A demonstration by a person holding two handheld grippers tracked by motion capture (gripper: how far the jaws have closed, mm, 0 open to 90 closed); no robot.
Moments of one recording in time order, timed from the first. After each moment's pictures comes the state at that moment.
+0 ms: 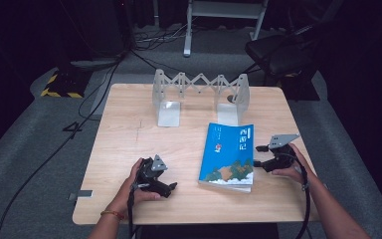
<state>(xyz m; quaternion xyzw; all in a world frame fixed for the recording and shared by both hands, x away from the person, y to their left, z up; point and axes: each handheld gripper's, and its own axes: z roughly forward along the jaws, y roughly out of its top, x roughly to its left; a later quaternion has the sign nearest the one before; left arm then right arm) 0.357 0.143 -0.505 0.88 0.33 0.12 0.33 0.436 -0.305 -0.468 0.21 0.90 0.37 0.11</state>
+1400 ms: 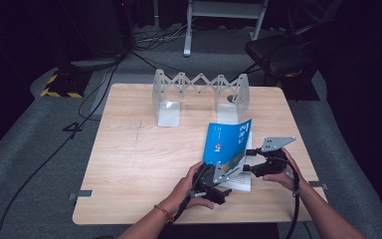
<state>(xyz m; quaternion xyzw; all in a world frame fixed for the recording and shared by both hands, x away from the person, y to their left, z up) 0.337 -0.020 -0.476 0.89 0.20 0.14 0.39 0.404 -0.263 -0.441 0.20 0.87 0.44 0.08</state>
